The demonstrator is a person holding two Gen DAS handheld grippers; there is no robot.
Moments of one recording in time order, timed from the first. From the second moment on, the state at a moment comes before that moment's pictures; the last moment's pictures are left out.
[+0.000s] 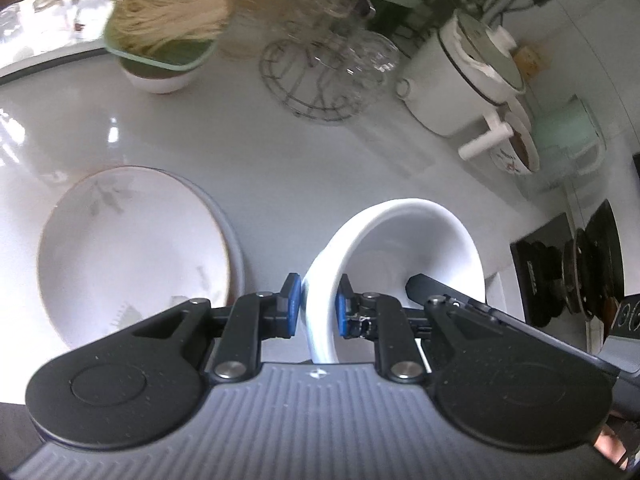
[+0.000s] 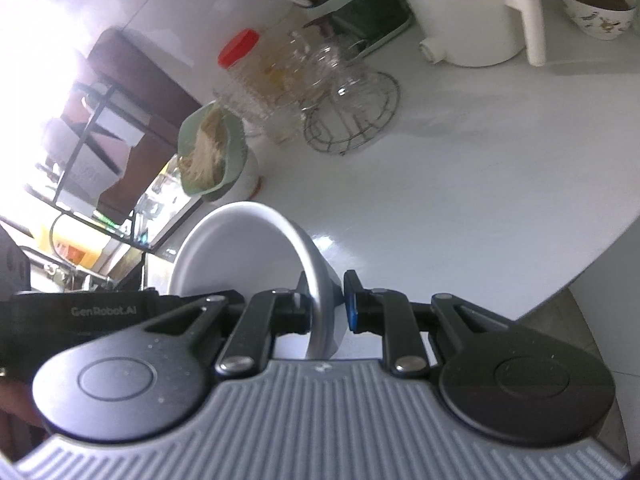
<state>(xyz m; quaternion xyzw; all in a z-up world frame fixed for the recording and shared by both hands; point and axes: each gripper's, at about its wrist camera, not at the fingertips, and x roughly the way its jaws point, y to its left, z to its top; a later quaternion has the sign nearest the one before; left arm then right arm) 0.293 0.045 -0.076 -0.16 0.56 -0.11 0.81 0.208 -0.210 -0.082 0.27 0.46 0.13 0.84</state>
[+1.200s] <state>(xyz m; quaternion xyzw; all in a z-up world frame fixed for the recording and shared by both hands) 0.257 0.202 -0.137 -0.25 0.55 -0.02 0.80 0.247 -0.041 -0.106 0.13 0.55 0.18 0.80</state>
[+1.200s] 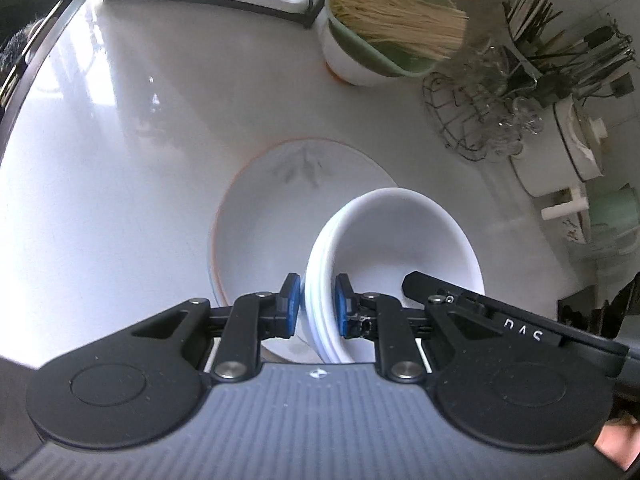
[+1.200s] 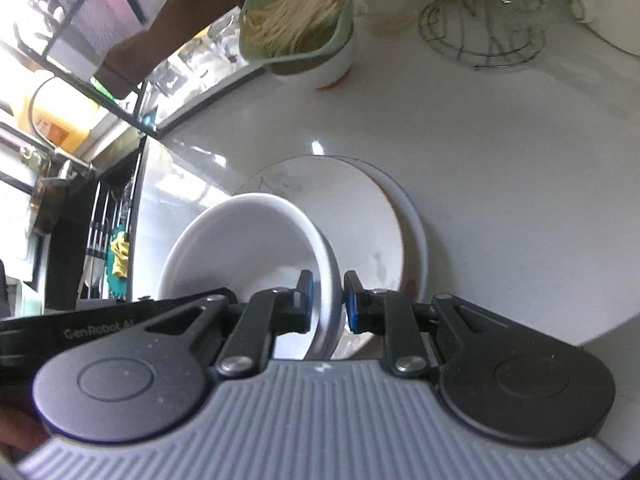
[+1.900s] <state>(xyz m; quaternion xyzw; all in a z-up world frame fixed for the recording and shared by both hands) 0.292 0.207 -0.188 -0.27 0.54 0.00 0.79 0.285 -0.034 -0.151 0.13 0.57 0.20 0.79</state>
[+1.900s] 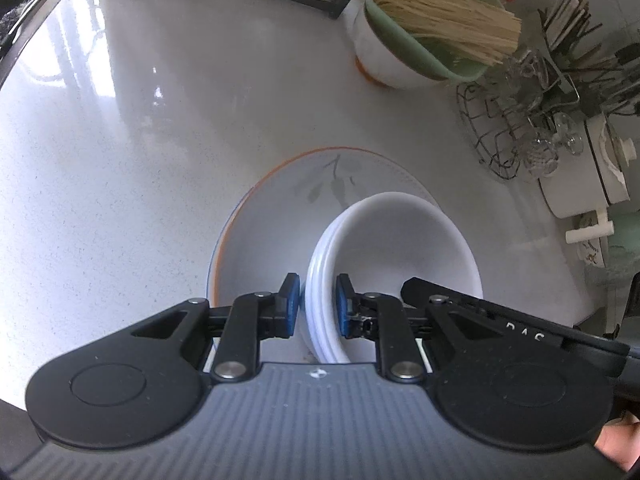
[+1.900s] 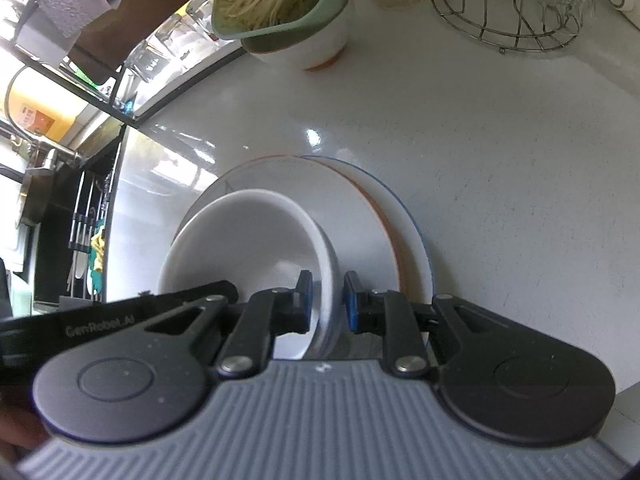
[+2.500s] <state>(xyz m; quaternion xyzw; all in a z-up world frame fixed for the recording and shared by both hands) 0.270 0.226 -0.153 -0.26 0.51 0.00 0.82 0.281 -0.032 -0.125 0.11 0.53 0.19 0.82</state>
